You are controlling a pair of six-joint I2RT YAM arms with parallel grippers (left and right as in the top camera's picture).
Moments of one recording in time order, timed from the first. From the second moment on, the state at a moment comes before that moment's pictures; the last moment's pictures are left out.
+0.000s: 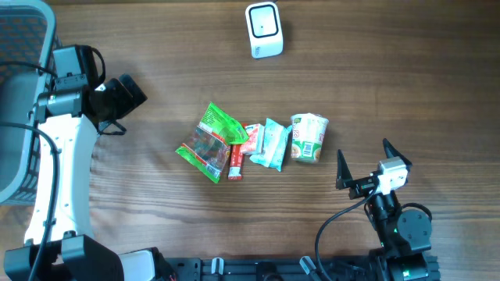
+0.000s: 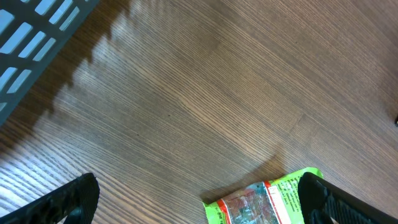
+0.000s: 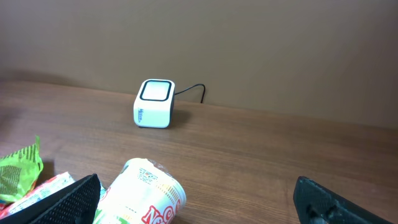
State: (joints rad) left arm 0.18 1.49 1.29 -0.91 0.01 -0.47; right arm 0.17 0.02 0.01 0.00 -0.05 -0.05
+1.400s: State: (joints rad) left arm 0.18 1.49 1.29 -0.91 0.01 -0.47; right arm 0.17 1.31 1.81 -1.47 -0.16 0.07
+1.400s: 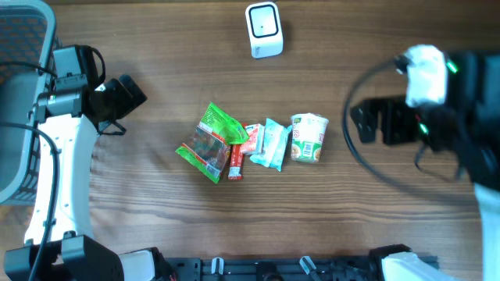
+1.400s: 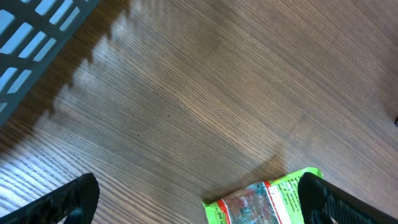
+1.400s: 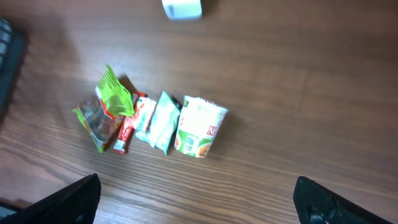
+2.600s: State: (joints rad) left arm 0.18 1.49 1.29 -0.92 0.01 -0.47; right arm 0.08 1.68 1.05 -0.67 -0.48 0.06
